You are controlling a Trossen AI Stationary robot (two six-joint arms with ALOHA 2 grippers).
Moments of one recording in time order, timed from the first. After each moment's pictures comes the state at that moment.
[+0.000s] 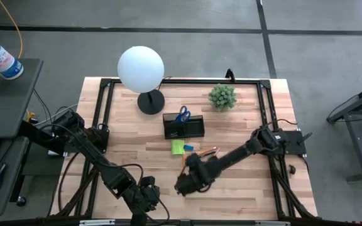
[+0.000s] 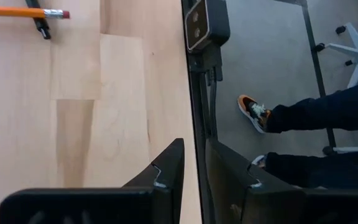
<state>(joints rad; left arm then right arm) -0.67 1.74 1.20 -0.37 -0.10 -0.74 0.46 2.23 2.00 -1.37 0.32 1.50</state>
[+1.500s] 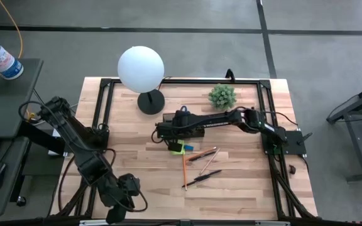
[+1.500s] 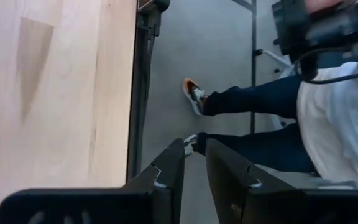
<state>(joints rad) -0.74 1.45 1.20 -0.57 0.03 -1.04 0.03 2.31 2.06 -1.07 0.31 0.19</state>
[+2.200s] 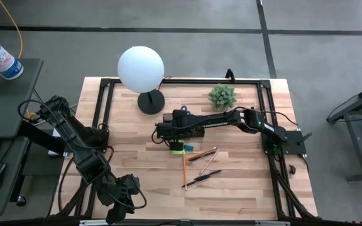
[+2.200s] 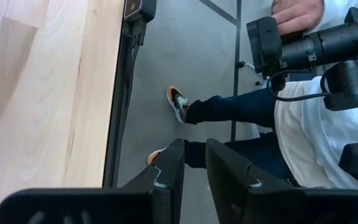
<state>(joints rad) -0.74 1.43 1.20 -0.51 0.03 -1.11 0.03 2.32 2.04 -1.02 0.36 0.04</state>
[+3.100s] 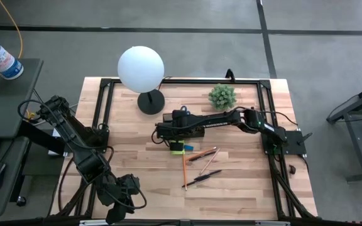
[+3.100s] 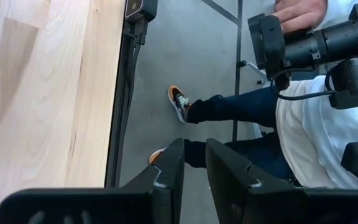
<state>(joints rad) -0.74 1.43 1.20 -0.52 0.03 -1.10 0.03 2.32 2.04 -1.02 0.34 0.04</state>
